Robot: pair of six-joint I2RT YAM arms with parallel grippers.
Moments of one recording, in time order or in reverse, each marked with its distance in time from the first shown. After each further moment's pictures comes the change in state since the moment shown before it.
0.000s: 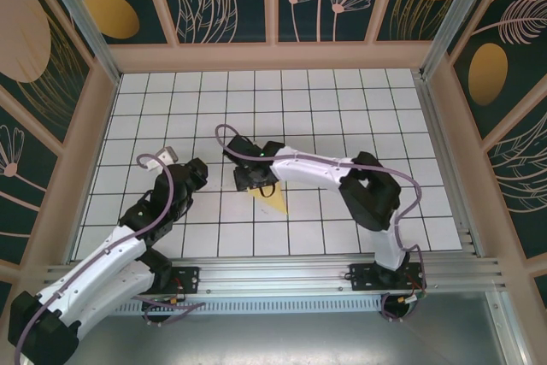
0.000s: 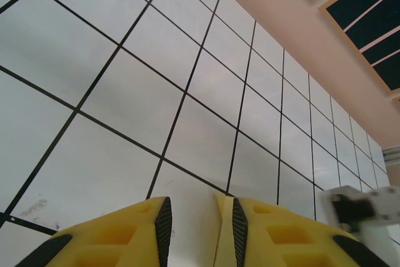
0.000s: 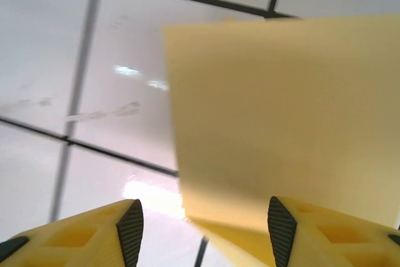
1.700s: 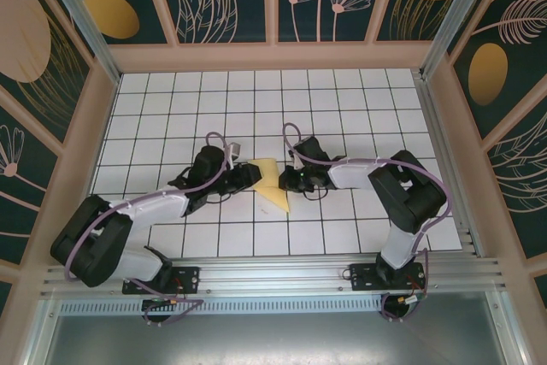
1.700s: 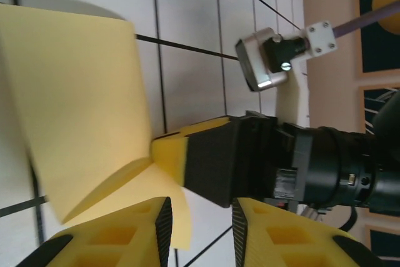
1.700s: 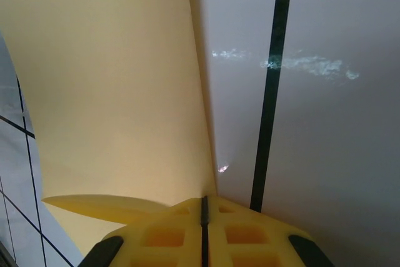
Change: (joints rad) left arm -0.024 0.655 0.095 0.509 0.808 0.032; right arm -0.352 -0.188 -0.657 0.634 -0.496 0.024
